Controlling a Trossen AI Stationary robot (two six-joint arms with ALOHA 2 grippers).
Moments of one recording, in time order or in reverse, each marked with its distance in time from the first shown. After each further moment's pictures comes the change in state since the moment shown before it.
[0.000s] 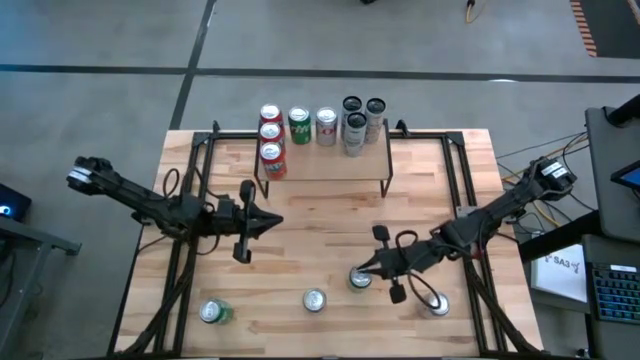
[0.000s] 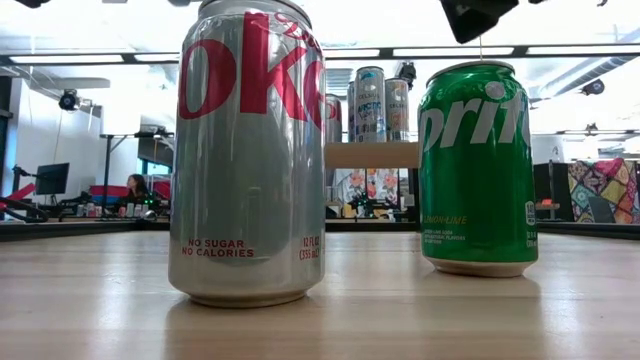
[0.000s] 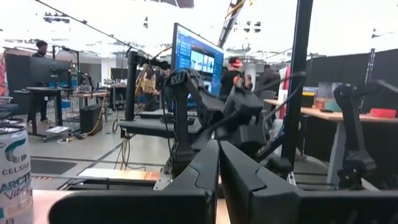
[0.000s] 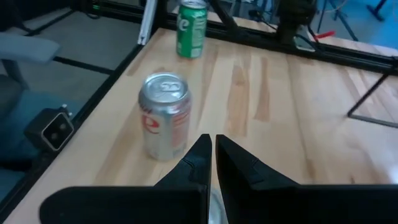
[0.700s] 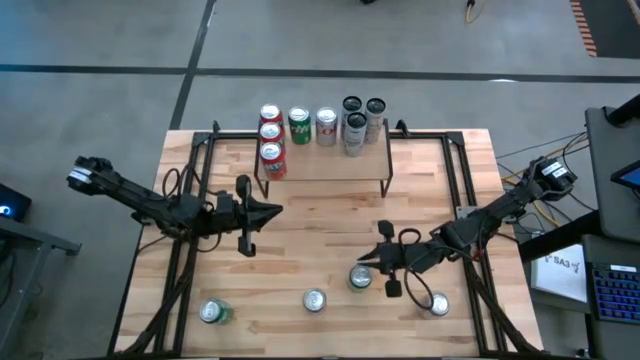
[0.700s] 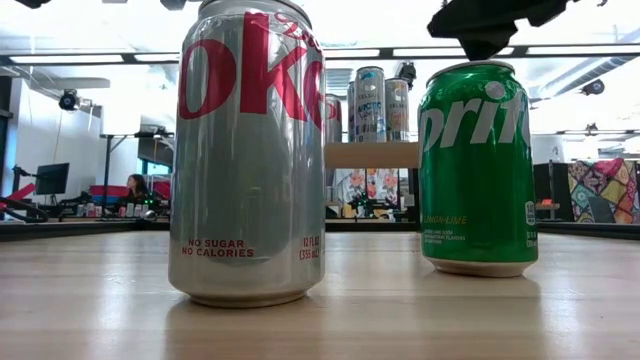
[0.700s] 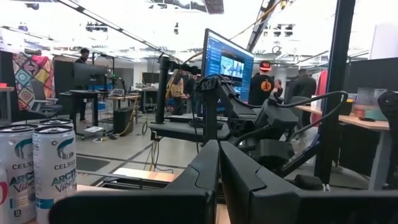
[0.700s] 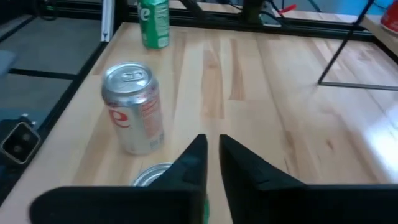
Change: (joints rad) left arm 0.000 0.005 0.000 0.032 -0.132 0.032; right arm 0.011 -0.003 -0.032 -0.022 0.124 0.136
